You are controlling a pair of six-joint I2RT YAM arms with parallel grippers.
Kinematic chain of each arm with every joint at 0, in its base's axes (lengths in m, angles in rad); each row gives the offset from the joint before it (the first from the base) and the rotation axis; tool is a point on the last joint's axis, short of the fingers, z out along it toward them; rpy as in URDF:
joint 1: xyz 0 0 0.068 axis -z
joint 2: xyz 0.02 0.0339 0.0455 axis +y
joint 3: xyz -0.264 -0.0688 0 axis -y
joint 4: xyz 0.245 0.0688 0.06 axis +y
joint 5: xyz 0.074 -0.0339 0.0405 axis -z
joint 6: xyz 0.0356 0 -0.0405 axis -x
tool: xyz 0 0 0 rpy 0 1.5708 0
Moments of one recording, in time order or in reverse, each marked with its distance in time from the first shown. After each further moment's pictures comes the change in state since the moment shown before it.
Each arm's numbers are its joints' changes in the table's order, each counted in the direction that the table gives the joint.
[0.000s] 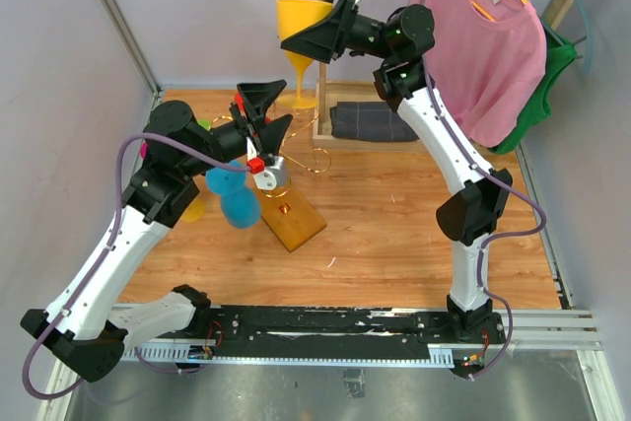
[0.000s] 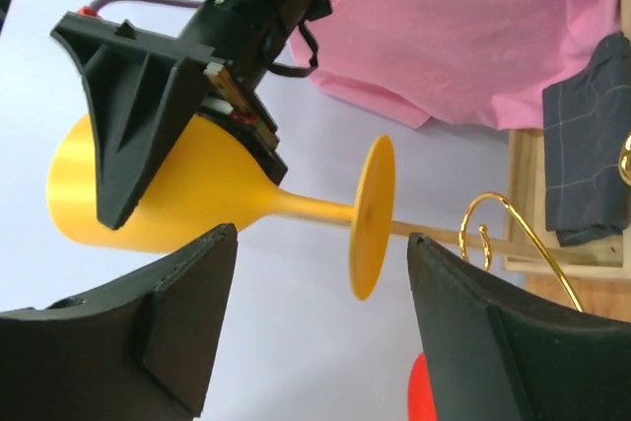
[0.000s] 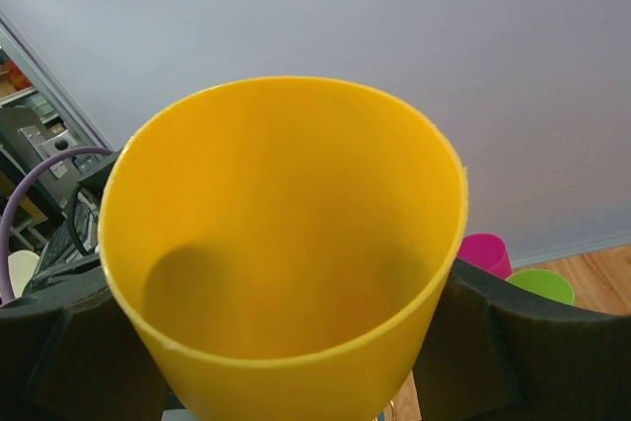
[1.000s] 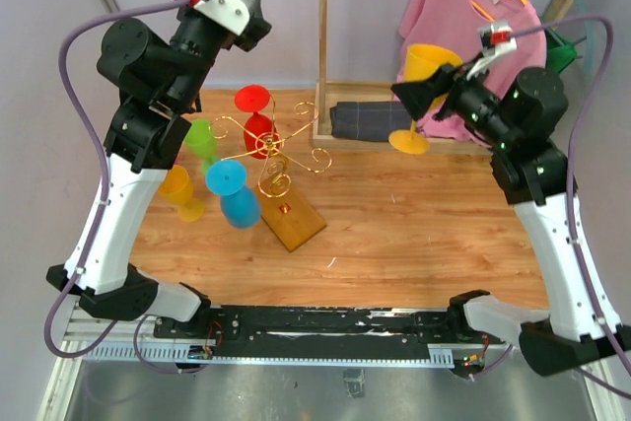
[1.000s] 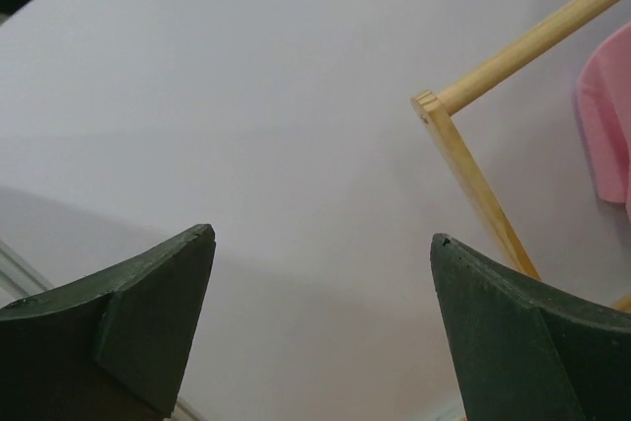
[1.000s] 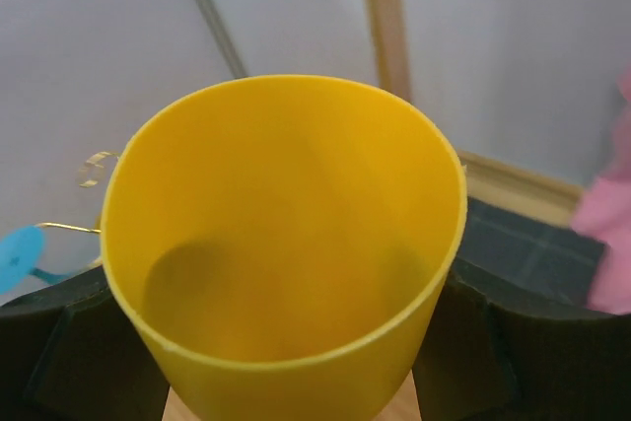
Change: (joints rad) left arm 0.003 0.351 0.718 -0.017 -0.607 0.609; right arm 0.222 -0.842 -0.636 0.800 0.525 0.761
